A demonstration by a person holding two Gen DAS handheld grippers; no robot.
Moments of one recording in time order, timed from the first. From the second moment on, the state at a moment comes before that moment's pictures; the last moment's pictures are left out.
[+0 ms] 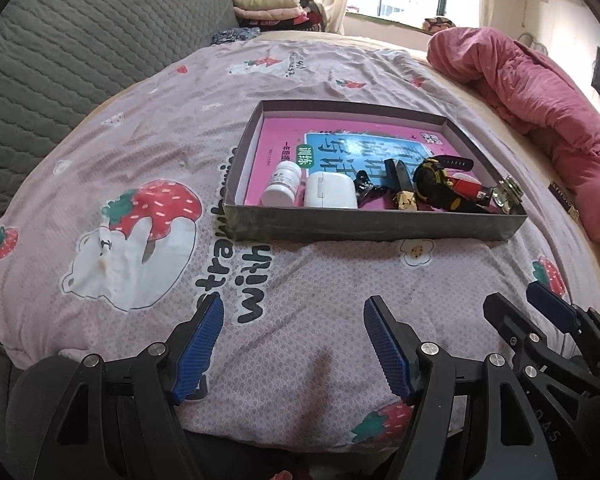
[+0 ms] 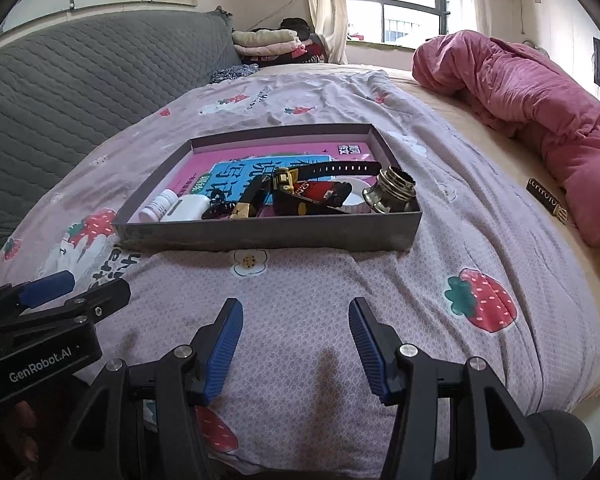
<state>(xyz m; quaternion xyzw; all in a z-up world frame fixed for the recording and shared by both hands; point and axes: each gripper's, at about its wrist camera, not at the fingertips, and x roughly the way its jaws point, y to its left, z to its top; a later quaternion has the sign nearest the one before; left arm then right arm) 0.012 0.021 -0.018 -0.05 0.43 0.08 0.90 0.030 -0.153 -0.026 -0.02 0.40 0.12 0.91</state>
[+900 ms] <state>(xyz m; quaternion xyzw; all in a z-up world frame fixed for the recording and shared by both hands) 0.018 0.015 -0.024 -0.05 0.43 0.06 0.90 0.035 -0.154 -0.026 -0.02 0.39 0.12 0.91</state>
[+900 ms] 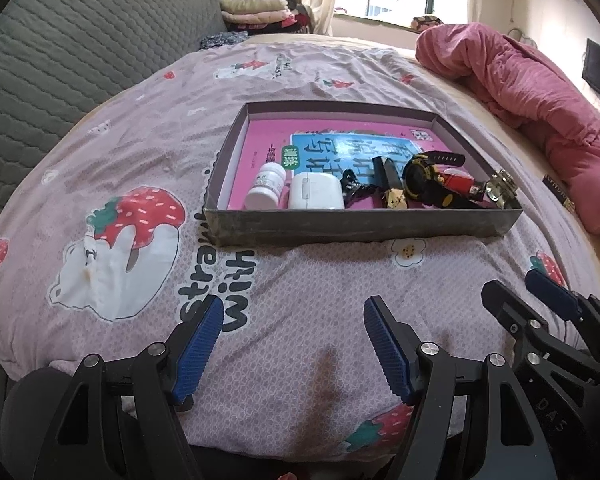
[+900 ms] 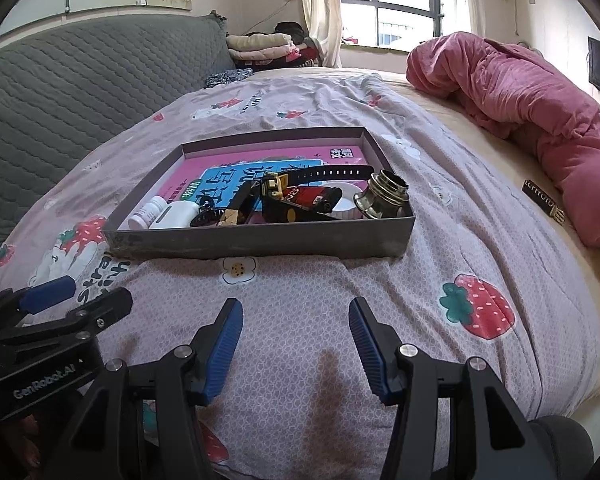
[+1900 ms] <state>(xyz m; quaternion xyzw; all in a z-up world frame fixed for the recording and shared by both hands) 0.021 0.016 -0.028 -0.05 0.43 0.06 0.90 0.034 -0.150 -0.027 -0.03 0.39 0.12 0.91</state>
